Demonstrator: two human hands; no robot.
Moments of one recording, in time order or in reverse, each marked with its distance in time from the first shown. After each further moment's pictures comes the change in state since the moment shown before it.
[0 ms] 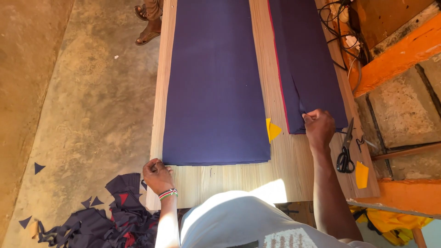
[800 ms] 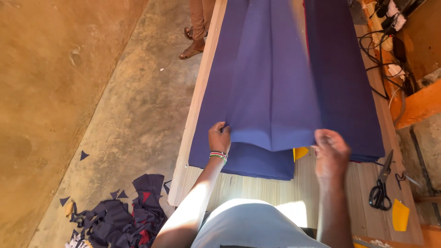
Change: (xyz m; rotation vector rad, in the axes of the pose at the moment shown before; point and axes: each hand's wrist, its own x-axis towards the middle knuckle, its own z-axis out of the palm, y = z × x) left_hand -0.009 0.061 0.156 0.164 -0.455 0.264; right_hand -0.050 -0.137 -0.063 1.412 -0.113 0.336
